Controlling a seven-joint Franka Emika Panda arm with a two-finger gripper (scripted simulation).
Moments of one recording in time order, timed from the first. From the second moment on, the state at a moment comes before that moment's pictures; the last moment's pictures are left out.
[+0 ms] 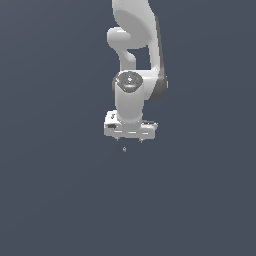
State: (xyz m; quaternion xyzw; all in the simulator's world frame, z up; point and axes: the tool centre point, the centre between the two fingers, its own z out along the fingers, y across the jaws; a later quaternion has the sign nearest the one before) arm -0.009 0.006 0.133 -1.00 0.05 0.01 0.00
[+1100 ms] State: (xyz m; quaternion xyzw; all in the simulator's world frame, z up) arm -0.029 -0.017 0.055 -0.99 0.11 0.00 0.00
